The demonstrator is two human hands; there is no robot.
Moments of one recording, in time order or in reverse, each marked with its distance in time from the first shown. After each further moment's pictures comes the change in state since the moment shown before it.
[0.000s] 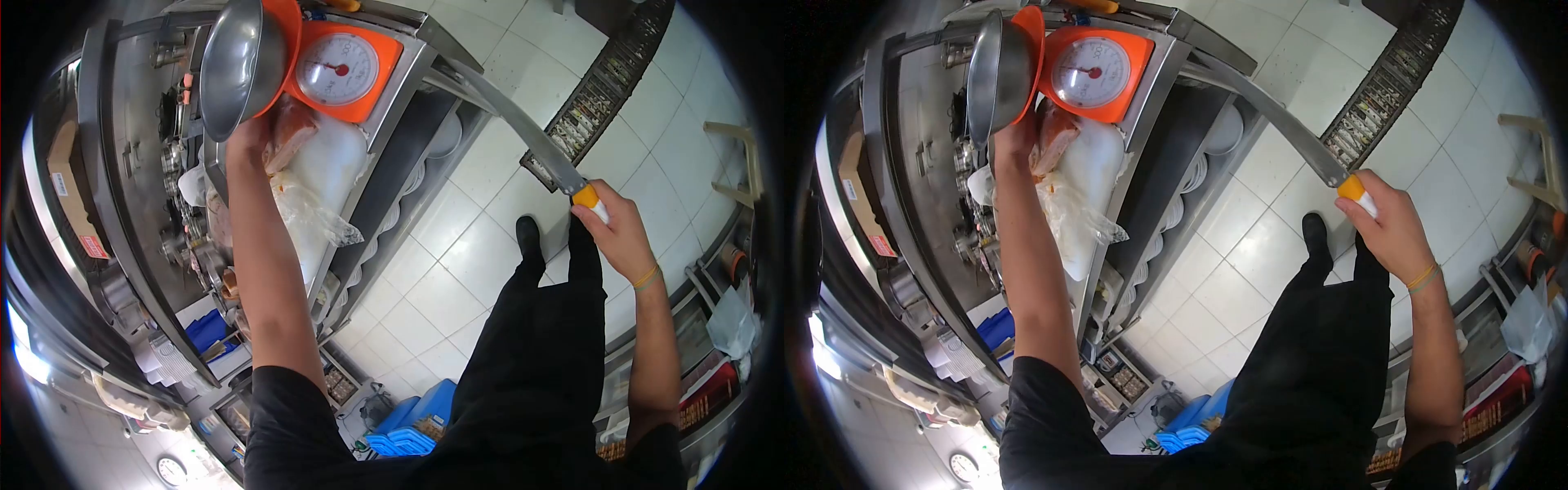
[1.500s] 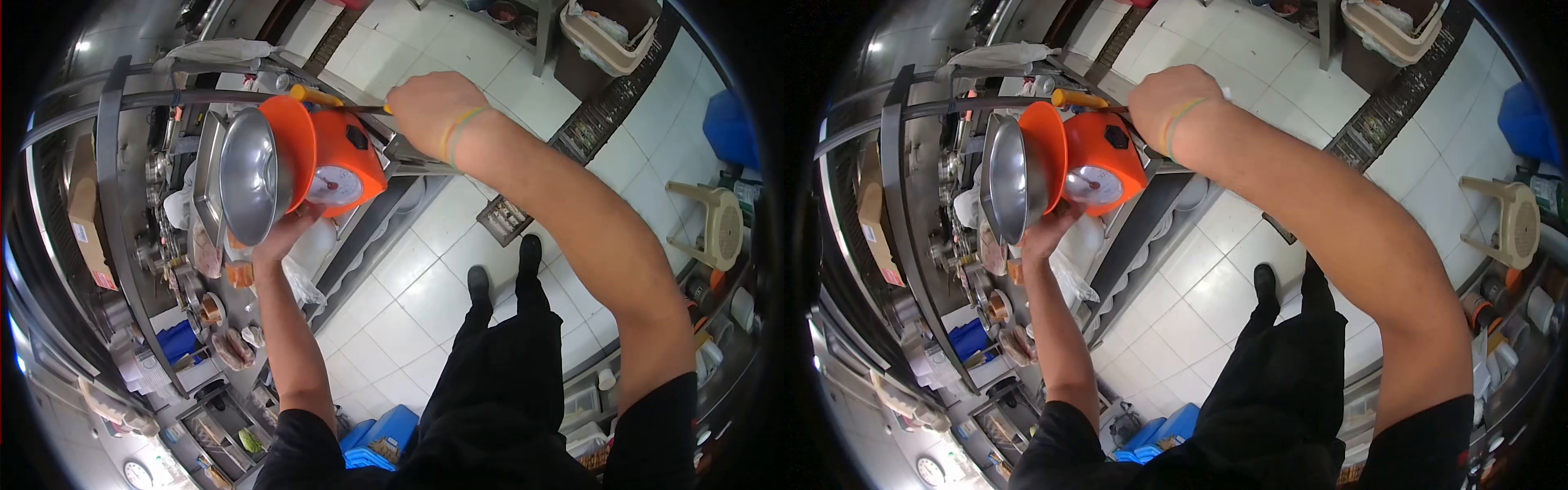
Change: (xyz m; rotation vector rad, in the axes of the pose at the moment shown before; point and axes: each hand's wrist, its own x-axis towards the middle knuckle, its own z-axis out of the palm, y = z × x) left_hand -0.062 0.047 0.098 0.500 -0.029 -0.140; right_hand 0.264 -0.219 -0.064 -0.904 -0.241 -0.367
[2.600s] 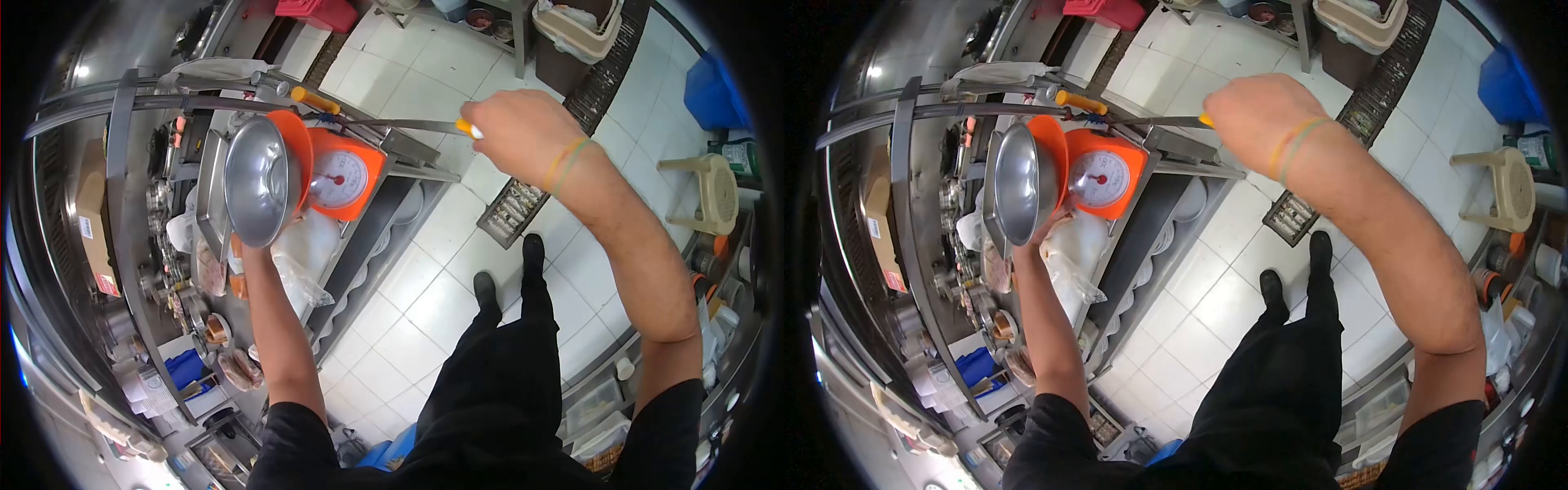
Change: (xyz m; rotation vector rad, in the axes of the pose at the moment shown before) left_hand 0.026 -0.003 -0.037 0.324 0.115 0.022; right_hand -0.124 0.018 -0.001 -0.017 0.159 0.120
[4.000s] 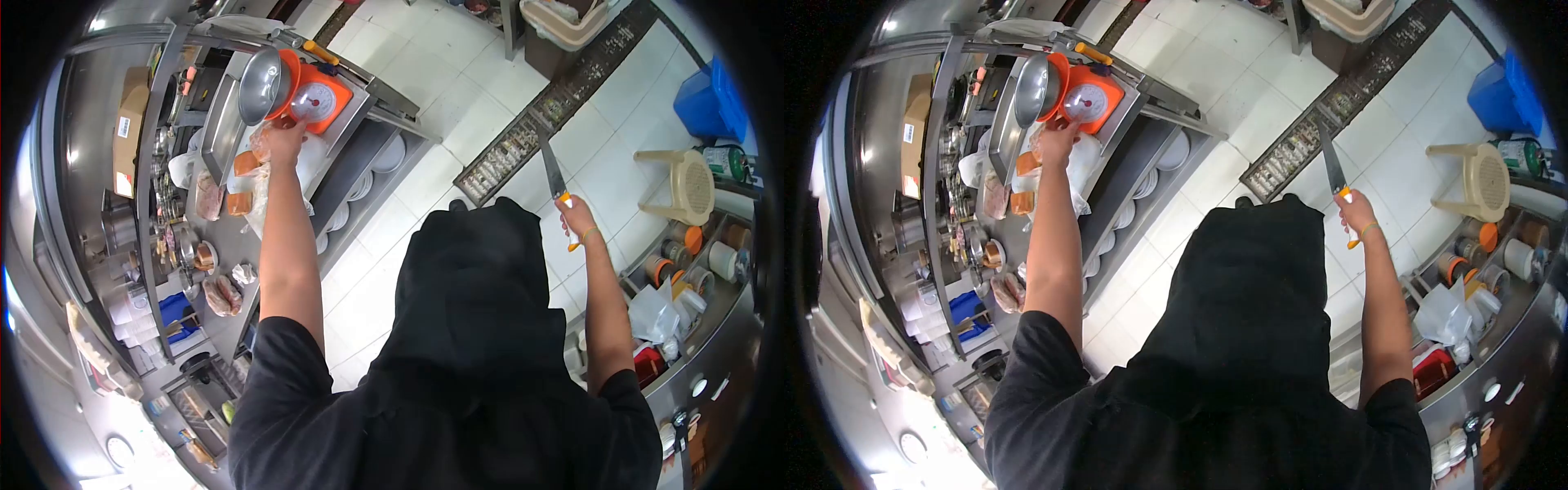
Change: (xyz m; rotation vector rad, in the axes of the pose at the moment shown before) left_hand -0.038 0.013 0.052 -0.385 0.215 -0.362; right_hand -0.303 0.195 0.214 1.062 -0.202 0.939
